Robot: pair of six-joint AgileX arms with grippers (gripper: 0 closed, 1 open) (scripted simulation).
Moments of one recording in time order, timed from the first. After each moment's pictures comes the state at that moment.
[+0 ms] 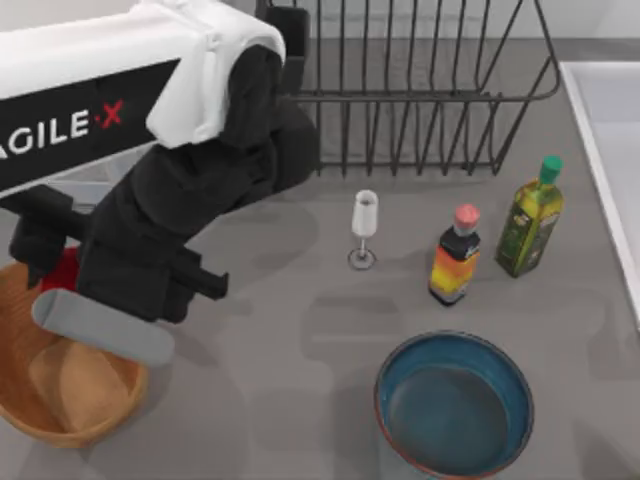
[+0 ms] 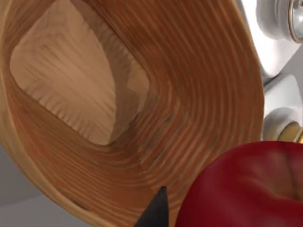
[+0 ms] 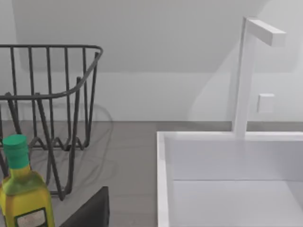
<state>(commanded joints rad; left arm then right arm) -0.67 1.87 1.47 -1.65 -0.54 2.37 0.00 0.00 0.00 0.00 0.00 0.00</state>
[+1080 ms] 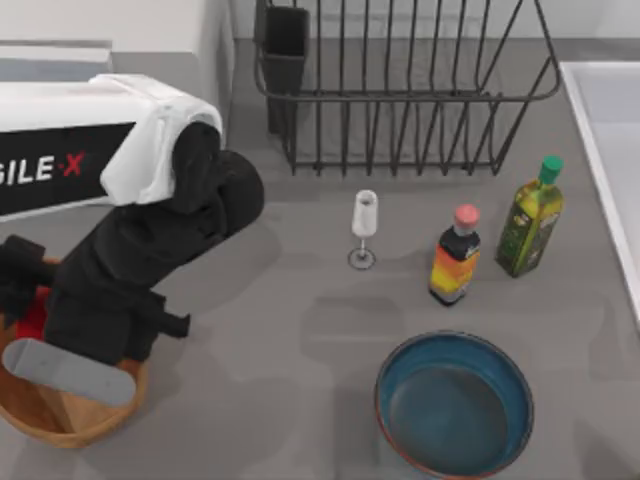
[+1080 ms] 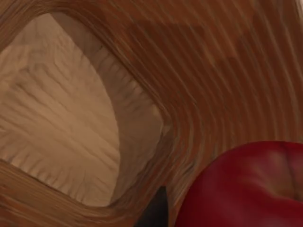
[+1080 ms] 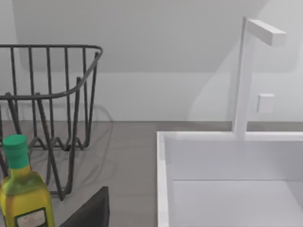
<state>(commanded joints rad) -0.57 1.83 1.20 -1.36 -0.59 2.48 0.00 0.00 0.00 0.00 0.00 0.00</state>
